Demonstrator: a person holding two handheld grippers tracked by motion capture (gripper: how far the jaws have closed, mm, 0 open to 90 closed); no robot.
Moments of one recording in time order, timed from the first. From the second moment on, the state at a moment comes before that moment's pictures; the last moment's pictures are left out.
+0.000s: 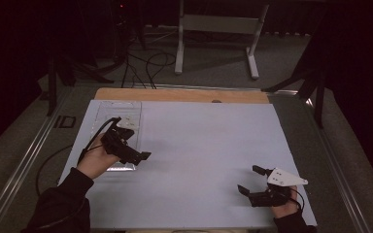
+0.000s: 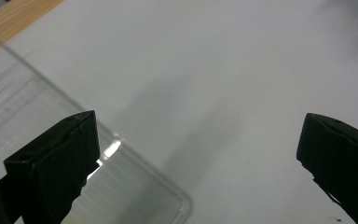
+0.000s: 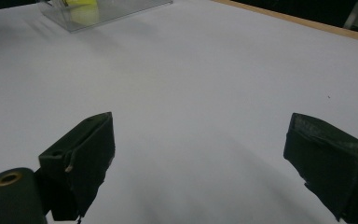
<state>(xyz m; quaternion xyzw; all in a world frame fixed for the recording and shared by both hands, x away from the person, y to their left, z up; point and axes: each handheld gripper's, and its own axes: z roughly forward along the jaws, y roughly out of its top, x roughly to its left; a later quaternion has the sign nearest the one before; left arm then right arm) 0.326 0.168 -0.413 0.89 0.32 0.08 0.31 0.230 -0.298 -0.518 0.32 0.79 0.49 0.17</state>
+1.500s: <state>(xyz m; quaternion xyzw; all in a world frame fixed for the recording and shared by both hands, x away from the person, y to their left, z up) 0.269 0.120 -0.482 0.92 0.19 -0.02 0.35 0.229 -0.298 -0.517 0.32 0.79 0.50 0.16</state>
